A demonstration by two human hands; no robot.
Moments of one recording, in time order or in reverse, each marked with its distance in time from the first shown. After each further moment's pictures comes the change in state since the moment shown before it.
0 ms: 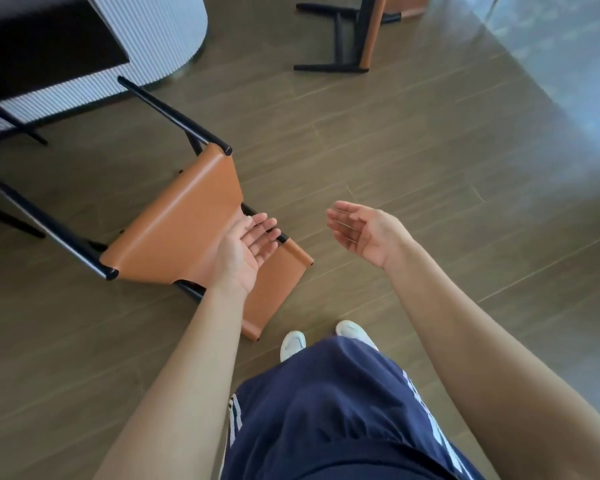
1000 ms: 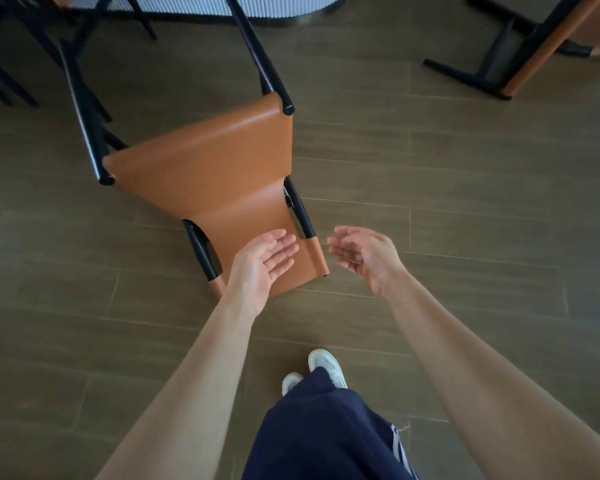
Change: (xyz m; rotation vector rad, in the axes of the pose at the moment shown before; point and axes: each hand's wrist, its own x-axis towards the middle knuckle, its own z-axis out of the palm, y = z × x) left_hand 0.089 -0.123 0.021 -0.261 0.259 0.147; right_hand 0.181 0.020 -0.035 -0.598 -0.218 0.038
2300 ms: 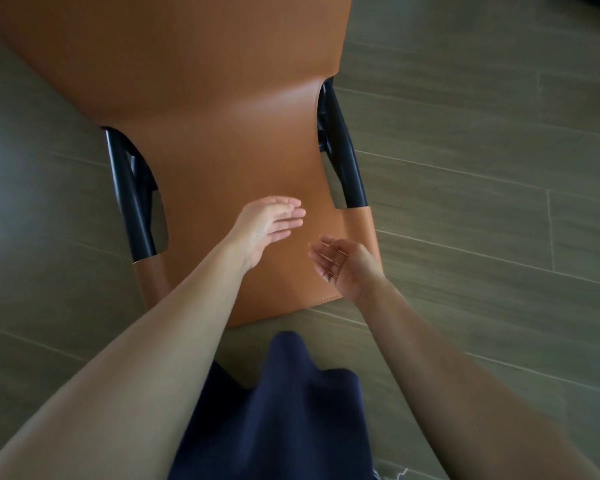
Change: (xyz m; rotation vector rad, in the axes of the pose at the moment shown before) left_hand 0.416 -0.253 -0.184 0.469 0.001 0.171; right_hand 0.448 0.338 0.055 0.250 -0.207 0.173
